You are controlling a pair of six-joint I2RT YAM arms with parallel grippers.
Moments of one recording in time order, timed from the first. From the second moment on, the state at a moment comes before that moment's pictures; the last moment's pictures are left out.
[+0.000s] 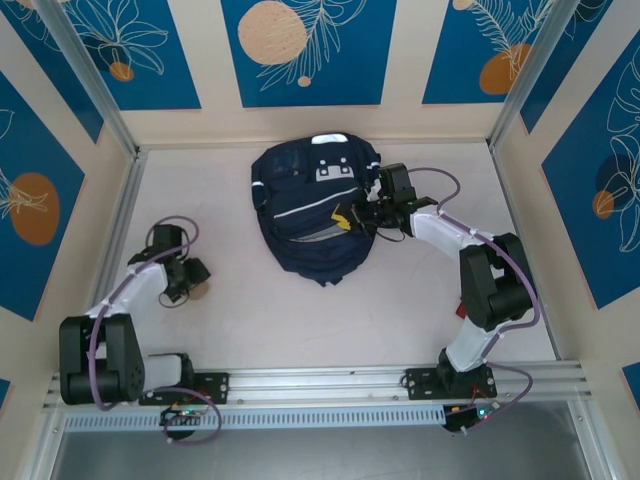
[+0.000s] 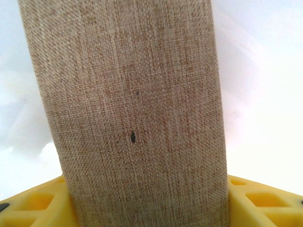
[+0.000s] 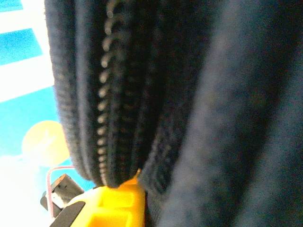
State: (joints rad) left arm 0.00 1.26 0.66 -0.63 0.00 -0.60; right arm 0.35 1.70 1.13 -0.21 -0.72 1.17
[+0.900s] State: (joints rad) left arm -0.76 1.28 0.87 -0.48 0.11 -0.46; right arm 0.35 1.71 1.32 -0.19 -0.77 1.21
